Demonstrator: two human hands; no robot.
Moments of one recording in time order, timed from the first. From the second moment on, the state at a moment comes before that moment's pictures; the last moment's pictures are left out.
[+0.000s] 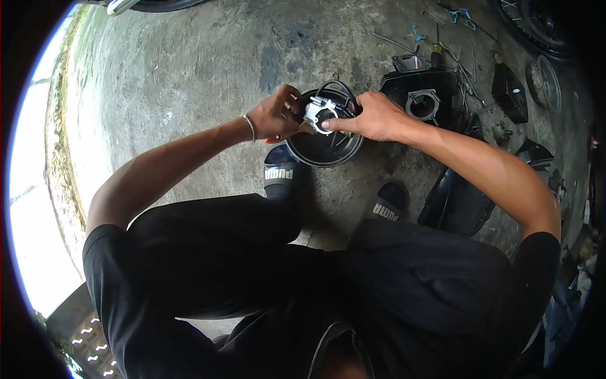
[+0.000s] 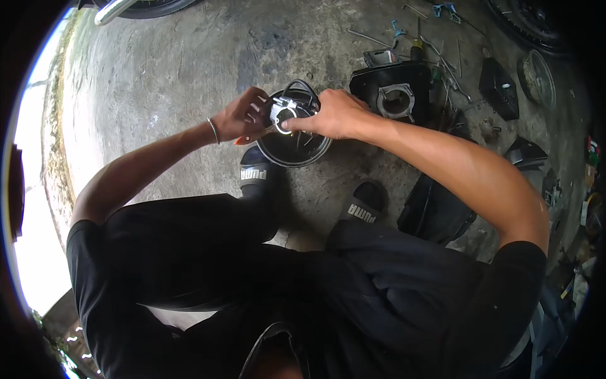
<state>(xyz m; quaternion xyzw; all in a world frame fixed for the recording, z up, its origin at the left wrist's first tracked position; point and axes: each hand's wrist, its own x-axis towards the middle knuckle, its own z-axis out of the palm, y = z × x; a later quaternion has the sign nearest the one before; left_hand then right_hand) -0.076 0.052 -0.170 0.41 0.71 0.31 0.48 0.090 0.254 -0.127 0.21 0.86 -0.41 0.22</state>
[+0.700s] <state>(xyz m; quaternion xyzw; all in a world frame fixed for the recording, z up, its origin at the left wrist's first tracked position) -0.007 0.050 -0.174 0.35 0.81 0.26 0.40 0.098 0.233 -0.107 0.16 0.92 -0.35 0.09</state>
